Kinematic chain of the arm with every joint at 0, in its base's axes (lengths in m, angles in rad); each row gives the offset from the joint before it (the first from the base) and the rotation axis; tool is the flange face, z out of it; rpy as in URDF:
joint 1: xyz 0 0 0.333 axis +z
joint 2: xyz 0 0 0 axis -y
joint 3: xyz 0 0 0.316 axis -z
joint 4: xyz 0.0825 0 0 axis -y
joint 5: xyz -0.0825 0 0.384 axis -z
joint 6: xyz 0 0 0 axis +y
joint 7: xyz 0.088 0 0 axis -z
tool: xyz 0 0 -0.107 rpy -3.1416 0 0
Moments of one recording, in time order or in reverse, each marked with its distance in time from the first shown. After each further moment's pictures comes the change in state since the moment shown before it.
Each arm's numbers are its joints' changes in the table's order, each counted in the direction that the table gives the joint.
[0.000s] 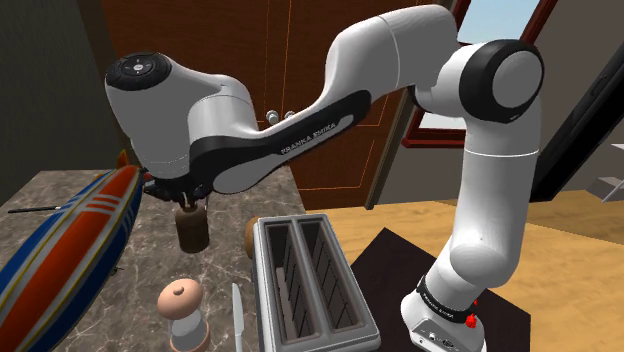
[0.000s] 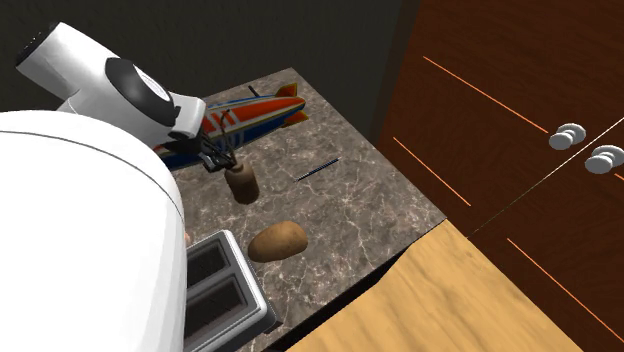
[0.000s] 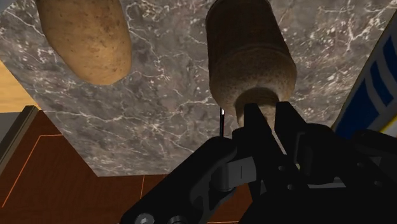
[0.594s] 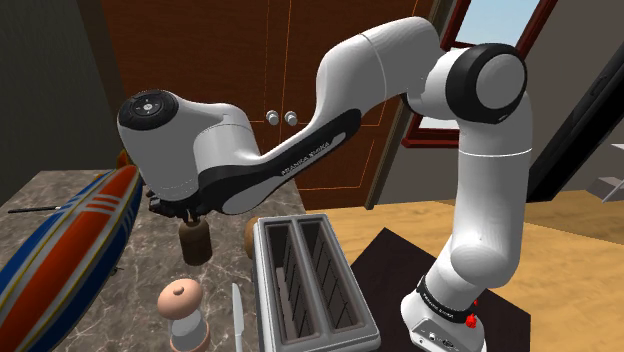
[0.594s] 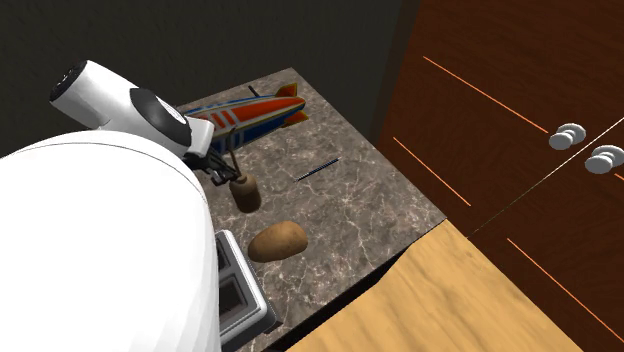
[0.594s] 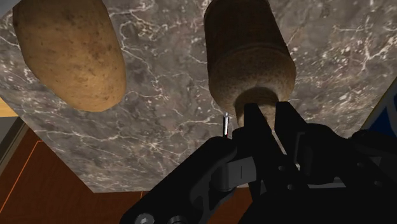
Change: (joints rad) arm 0.016 -0.048 0.028 -0.055 0.062 -0.070 0.067
